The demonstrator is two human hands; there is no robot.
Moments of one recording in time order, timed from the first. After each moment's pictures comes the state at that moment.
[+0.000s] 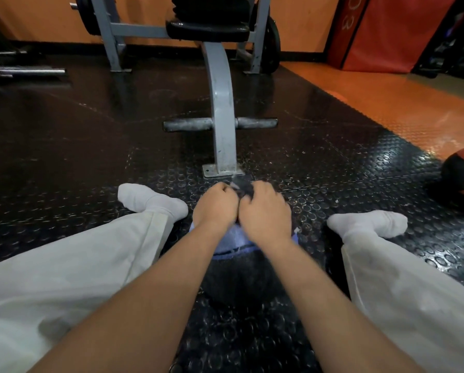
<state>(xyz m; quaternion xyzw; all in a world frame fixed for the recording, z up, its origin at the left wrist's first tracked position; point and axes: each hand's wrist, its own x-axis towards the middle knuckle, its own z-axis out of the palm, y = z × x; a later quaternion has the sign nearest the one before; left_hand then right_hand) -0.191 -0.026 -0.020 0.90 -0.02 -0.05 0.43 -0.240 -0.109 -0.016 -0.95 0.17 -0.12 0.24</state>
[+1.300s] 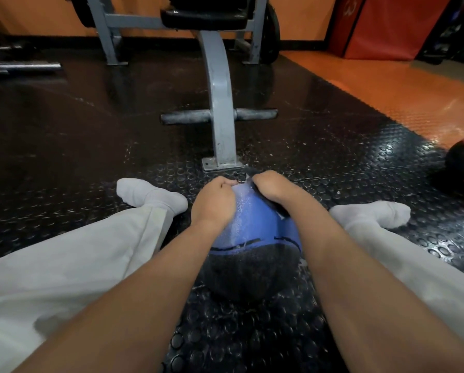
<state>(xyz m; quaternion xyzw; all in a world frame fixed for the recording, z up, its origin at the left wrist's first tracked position) -0.186 -0.023 -0.038 0.86 -0.04 -0.04 0.50 -0.196 -0.152 0.006 -0.92 0.17 0.09 0.35</state>
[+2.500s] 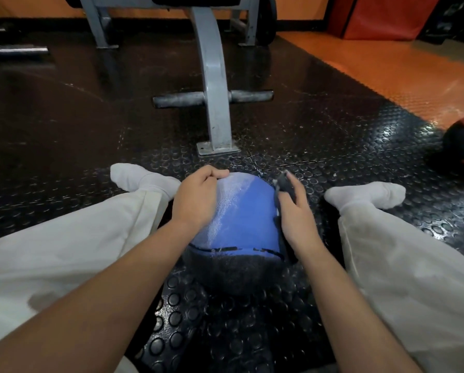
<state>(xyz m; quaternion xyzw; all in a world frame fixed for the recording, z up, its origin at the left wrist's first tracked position) -0.217 0.002 -0.035 0.80 -0.08 -0.03 0.59 -0.290 -0.160 -0.060 -0.73 0.23 -0.12 0.63</state>
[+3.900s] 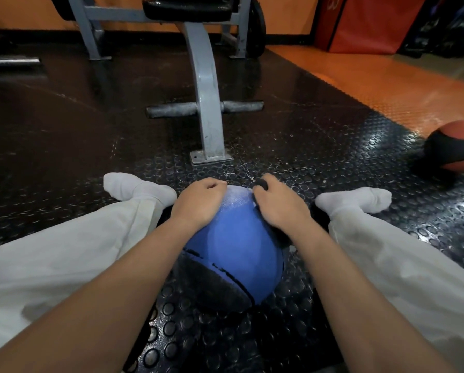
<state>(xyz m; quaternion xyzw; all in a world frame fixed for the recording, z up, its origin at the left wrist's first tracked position) -0.211 -0.005 -0.028 0.89 -0.11 -0.09 0.44 -0.269 -0.152 -0.013 -0.94 0.16 -0.03 0.28</state>
